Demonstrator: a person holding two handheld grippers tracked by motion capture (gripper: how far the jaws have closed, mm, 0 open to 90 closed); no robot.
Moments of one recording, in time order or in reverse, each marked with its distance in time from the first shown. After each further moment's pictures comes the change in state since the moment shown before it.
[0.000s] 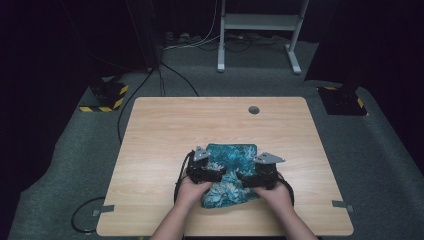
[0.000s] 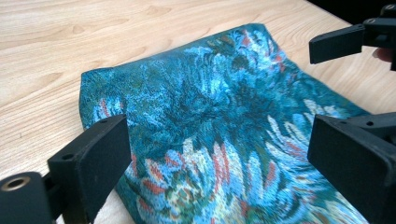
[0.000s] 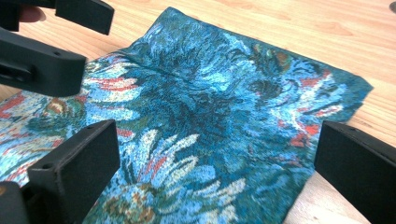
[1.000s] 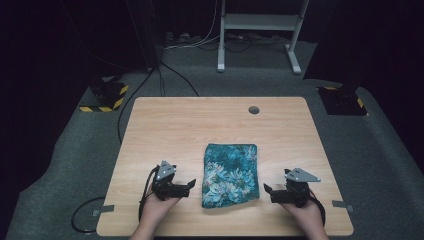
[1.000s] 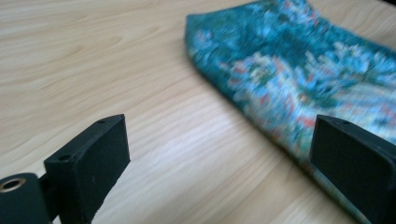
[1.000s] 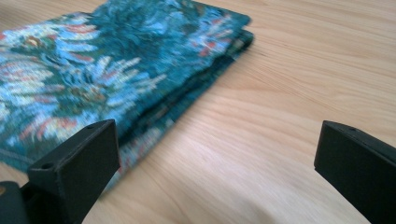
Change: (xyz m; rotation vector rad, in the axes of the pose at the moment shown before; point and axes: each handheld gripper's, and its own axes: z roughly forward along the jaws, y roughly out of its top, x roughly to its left) left arm 0.038 -0.056 -0.096 0.005 0.124 0.032; right arm -0.033 -0.054 -0.078 -0.025 -0.107 0.018
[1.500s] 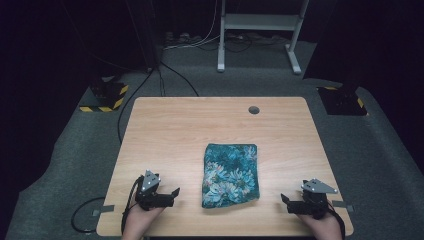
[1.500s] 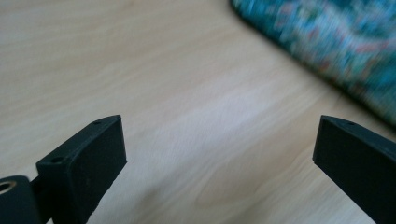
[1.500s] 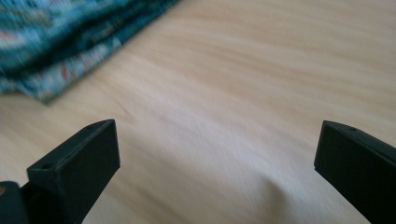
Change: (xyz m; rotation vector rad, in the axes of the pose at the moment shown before) left arm 0.015 -0.039 -0.024 0.087 0.108 0.035; right arm -0.022 -0.039 -0.033 0.108 -0.098 0.006
